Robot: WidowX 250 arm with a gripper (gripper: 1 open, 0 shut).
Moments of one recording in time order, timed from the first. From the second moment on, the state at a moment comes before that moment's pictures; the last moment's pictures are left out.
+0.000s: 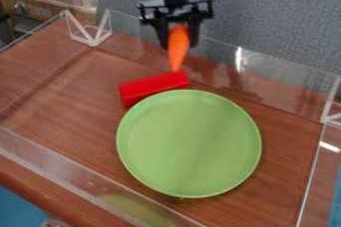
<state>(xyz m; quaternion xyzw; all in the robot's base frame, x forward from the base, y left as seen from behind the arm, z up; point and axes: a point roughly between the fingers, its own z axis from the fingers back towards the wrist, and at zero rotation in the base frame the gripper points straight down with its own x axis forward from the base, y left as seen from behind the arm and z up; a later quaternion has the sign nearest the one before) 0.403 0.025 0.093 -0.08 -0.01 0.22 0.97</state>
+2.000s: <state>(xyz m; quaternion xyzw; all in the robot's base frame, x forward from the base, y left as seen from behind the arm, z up) 0.411 0.044 0.084 -0.10 -0.01 0.26 0.96</state>
